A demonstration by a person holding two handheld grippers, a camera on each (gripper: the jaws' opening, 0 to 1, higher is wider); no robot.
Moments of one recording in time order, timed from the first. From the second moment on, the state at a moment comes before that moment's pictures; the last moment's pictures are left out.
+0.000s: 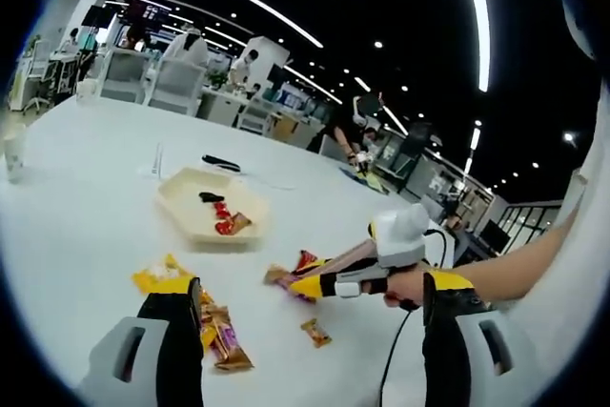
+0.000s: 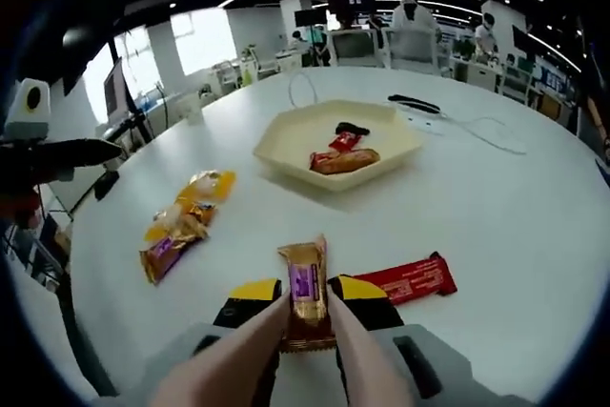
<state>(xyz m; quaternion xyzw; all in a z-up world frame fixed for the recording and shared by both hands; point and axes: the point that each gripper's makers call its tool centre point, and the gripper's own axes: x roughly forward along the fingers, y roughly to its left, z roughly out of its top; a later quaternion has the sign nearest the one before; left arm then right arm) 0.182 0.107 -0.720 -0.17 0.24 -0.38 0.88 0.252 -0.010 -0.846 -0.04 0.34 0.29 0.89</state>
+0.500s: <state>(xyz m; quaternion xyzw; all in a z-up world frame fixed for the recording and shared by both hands) 0.185 0.108 -0.719 -0.17 0.24 -0.38 0.88 0.250 -0.006 -0.848 -0.05 0.35 0.30 0.88</state>
